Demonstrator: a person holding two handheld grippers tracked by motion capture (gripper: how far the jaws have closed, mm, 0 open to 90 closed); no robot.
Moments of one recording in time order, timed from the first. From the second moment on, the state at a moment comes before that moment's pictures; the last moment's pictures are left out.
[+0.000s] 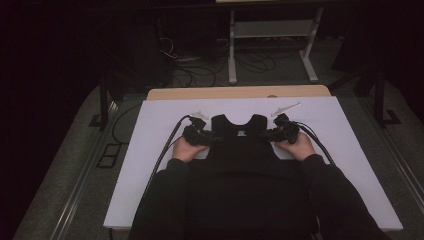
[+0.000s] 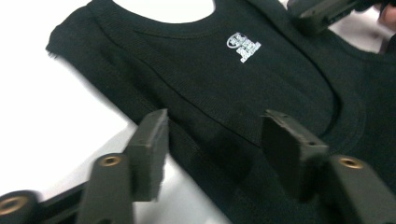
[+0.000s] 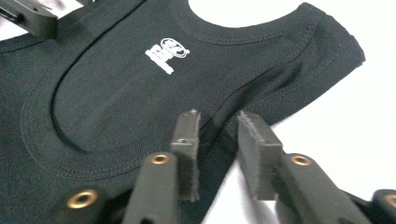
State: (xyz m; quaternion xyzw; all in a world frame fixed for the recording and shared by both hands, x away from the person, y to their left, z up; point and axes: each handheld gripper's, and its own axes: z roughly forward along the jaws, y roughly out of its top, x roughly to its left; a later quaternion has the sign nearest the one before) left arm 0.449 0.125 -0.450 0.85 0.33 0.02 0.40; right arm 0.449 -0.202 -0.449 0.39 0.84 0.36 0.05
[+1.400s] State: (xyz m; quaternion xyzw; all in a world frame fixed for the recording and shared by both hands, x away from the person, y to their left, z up) left arm 0.412 0.132 -0.429 0.83 0.32 0.08 0.45; right arm 0.420 -0.209 -0.421 0.38 0.83 0.41 0.05
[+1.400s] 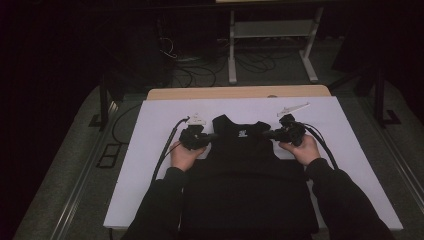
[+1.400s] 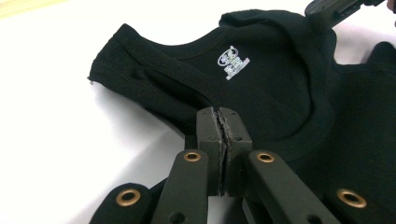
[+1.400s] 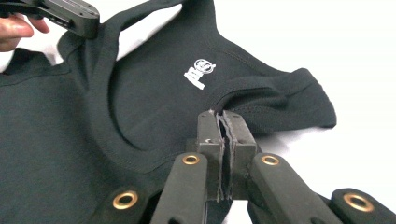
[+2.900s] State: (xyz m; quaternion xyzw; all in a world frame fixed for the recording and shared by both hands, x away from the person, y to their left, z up) left arm 0.342 0.134 -0.387 0.81 0.28 0.07 0.51; right arm 0.346 -0.204 -0.373 0.33 0.81 0.49 0.06
